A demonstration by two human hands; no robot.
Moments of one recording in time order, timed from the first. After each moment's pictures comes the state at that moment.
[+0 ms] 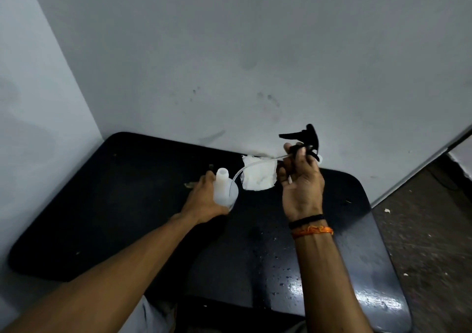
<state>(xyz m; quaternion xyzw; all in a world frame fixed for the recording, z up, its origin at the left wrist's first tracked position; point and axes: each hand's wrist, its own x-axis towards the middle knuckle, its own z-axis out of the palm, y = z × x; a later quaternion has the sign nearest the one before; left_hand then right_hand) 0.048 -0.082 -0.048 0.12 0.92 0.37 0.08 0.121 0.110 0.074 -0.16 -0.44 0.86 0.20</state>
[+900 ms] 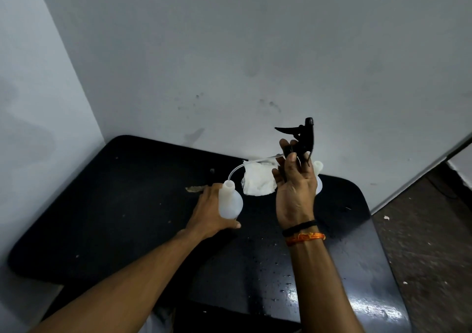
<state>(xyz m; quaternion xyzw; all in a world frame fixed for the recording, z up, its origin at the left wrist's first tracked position) 0.070 -0.073 -0.052 0.12 0.90 0.42 0.07 0.114 0.094 0.069 -0.10 -0.51 0.81 0.25</state>
